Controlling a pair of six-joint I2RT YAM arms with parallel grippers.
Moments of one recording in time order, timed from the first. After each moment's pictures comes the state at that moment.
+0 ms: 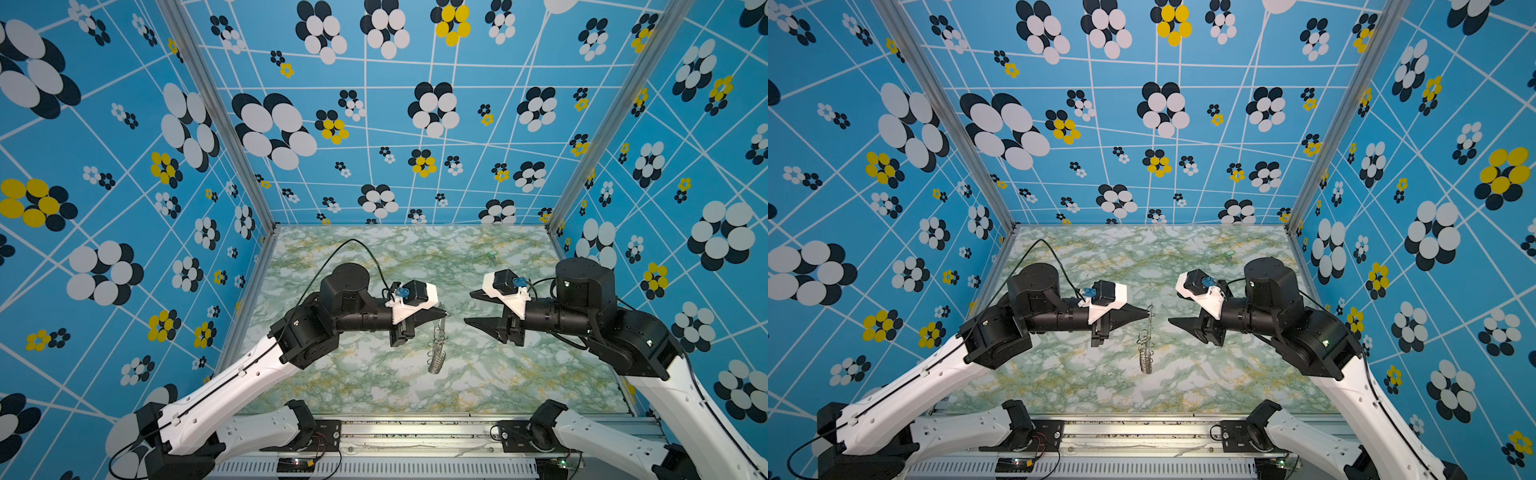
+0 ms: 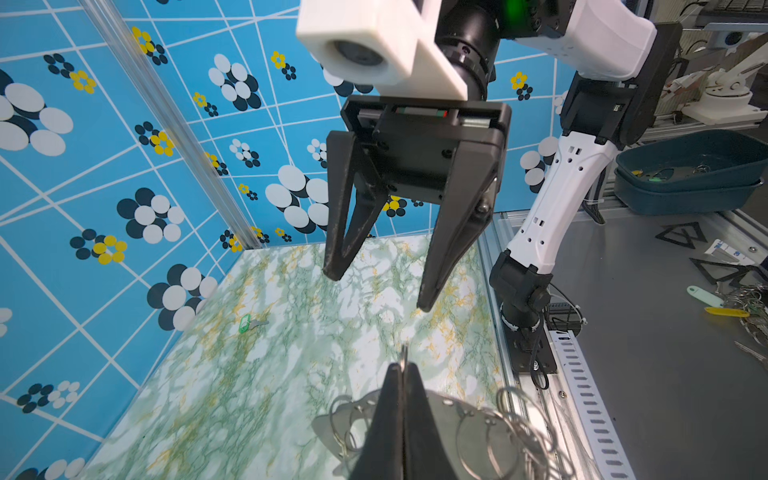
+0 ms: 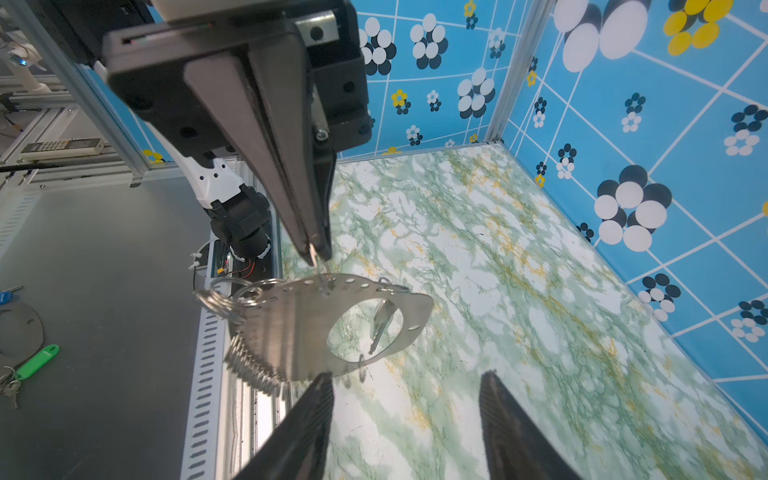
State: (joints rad) left arm -0.92 1.06 1.23 -0.34 0.55 0.28; right arm 0.66 0.94 1.37 -0.90 -0.46 -0.38
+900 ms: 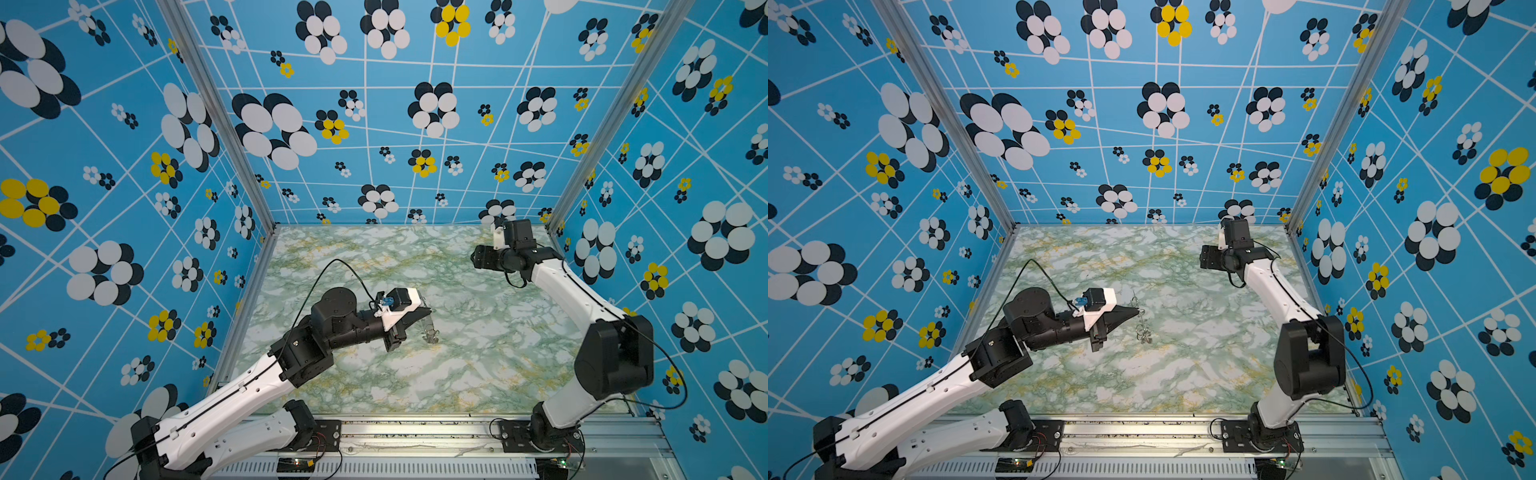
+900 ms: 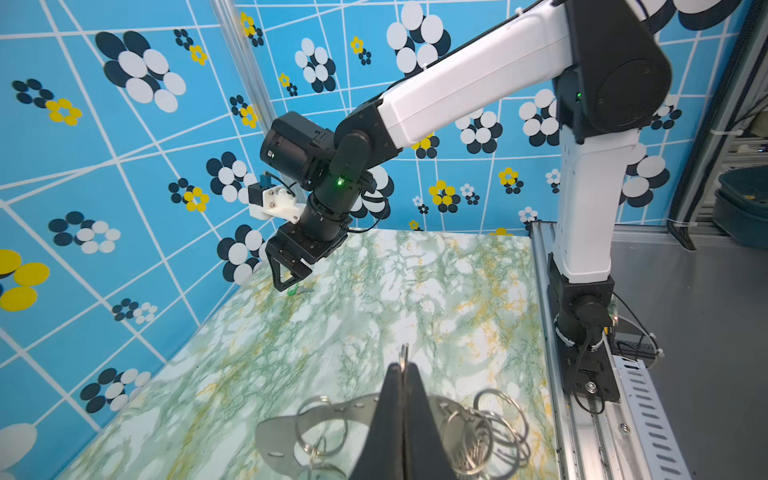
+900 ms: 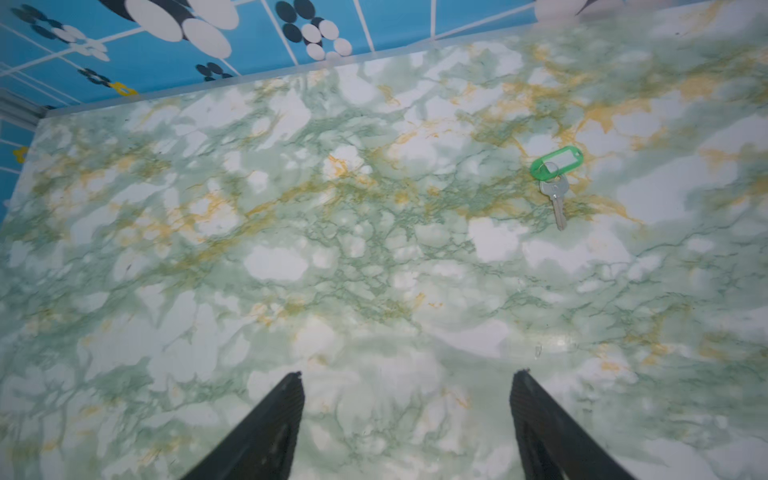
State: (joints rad) left arm -0.90 0.91 0.93 -0.11 0.35 0.18; right arm 0.17 1.73 1.41 -0.53 -0.06 0.24
